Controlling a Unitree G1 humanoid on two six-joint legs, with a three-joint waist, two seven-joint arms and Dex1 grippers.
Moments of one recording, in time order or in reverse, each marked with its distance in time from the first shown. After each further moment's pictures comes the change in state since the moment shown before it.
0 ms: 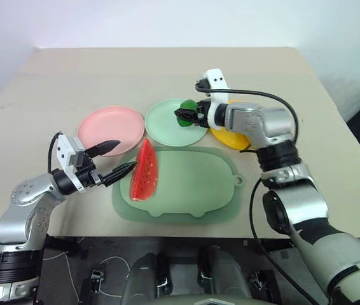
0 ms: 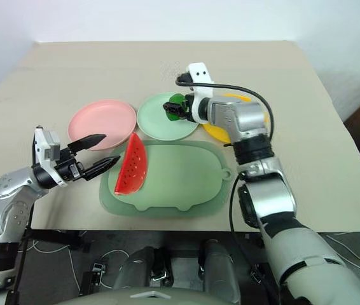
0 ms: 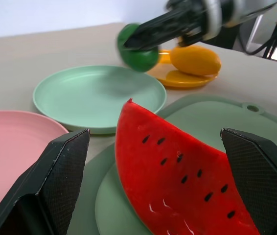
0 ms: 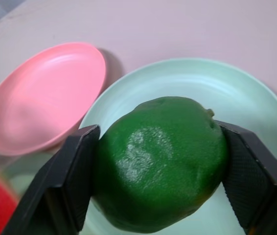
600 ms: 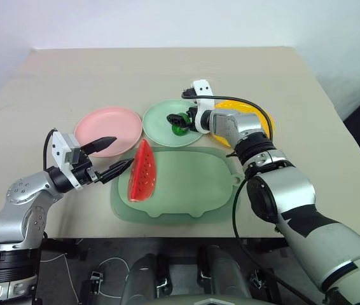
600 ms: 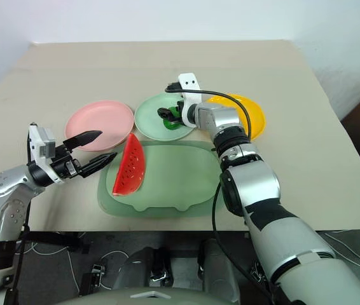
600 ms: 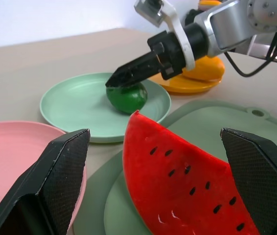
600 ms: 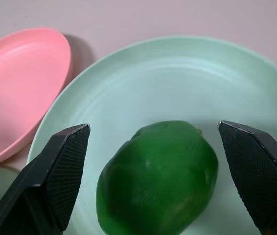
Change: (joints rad) left arm -0.020 0.006 0.019 0.006 0.000 0.000 -0.006; right arm -0.117 0.058 -0.064 0.319 -0.091 -0.179 0.031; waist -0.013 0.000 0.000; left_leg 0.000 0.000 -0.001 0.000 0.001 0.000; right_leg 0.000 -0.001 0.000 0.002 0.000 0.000
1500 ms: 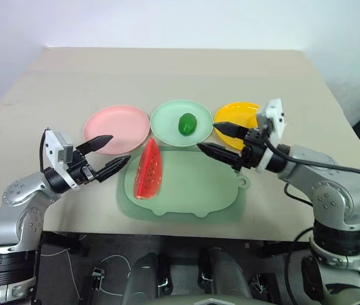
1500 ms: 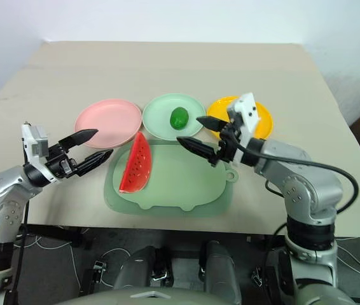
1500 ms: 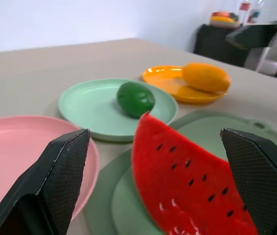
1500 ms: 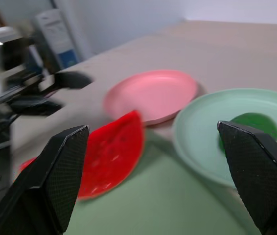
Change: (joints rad) left arm 0.023 -0.013 0.034 -0.044 -0.031 0.034 0.057; right arm 0.833 -0.317 -0.170 -1.509 0.464 0.410 0.208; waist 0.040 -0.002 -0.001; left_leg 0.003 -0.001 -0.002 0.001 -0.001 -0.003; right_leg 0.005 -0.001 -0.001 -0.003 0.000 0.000
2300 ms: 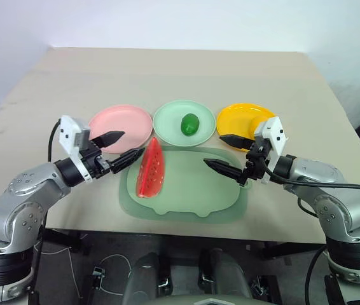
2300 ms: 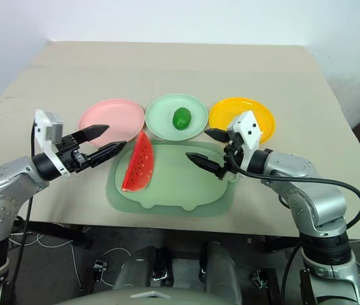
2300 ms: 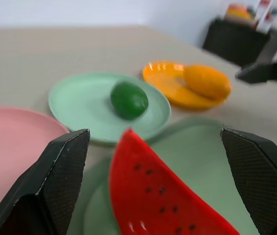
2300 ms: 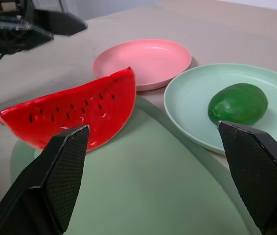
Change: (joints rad) left arm -0.084 0.052 -0.031 -0.286 -0.238 0.509 0.338; right arm 0.099 -0.126 0.114 0.008 -0.078 -0.162 -0.028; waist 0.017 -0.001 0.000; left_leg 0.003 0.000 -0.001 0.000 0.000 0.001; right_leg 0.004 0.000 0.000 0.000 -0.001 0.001
